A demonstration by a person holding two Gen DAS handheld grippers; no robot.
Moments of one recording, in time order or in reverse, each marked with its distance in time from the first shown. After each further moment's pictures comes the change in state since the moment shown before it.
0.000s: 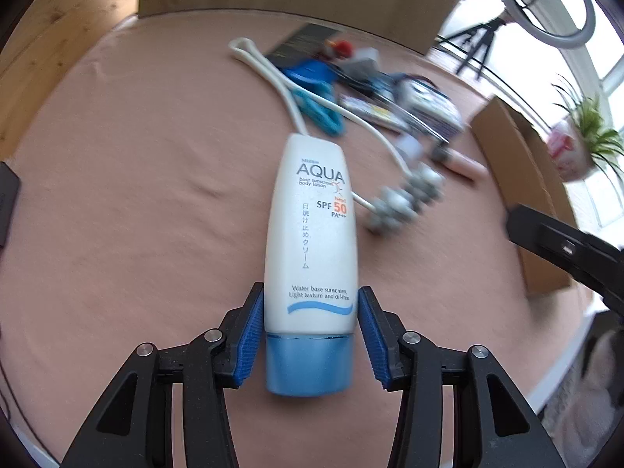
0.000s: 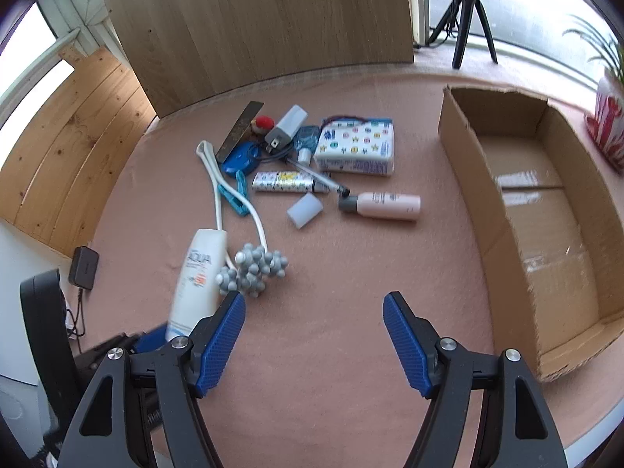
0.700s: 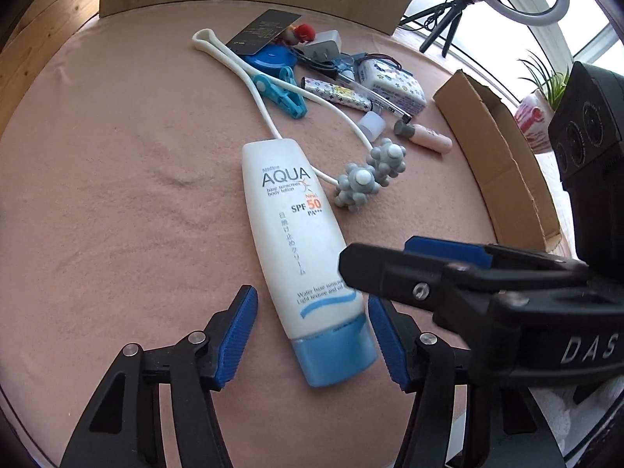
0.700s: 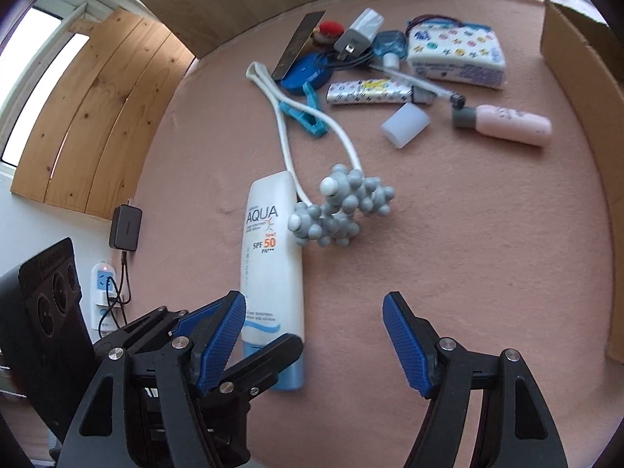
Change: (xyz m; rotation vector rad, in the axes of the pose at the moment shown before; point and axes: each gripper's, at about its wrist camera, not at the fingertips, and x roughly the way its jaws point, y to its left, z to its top) left arm -0.002 0.005 0.007 0.072 0.065 -0.082; right arm 0.065 0.039 -0.011 0.009 0.251 0.229
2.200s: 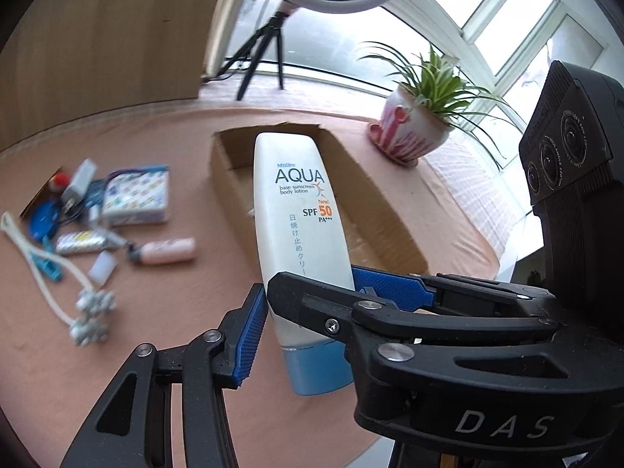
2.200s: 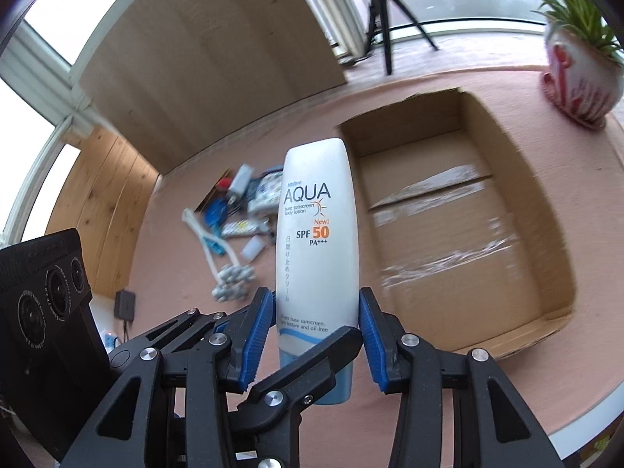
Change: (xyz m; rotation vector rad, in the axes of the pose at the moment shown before) left arm -0.006 -0.243 0.062 0.276 -0.142 -0.215; right arm -0.186 -0.127 -0.001 0.158 -0.326 -0.114
